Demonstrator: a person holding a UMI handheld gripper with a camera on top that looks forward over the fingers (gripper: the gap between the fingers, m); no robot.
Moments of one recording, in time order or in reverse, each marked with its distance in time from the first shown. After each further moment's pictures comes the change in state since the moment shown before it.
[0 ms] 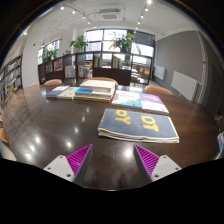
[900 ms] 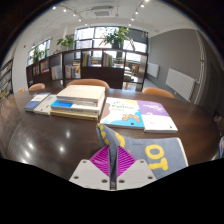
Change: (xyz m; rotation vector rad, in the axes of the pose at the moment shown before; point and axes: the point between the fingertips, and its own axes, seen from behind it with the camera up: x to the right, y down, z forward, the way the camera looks) arm 0.034 -0.097 0.165 -0.022 0.086 0.038
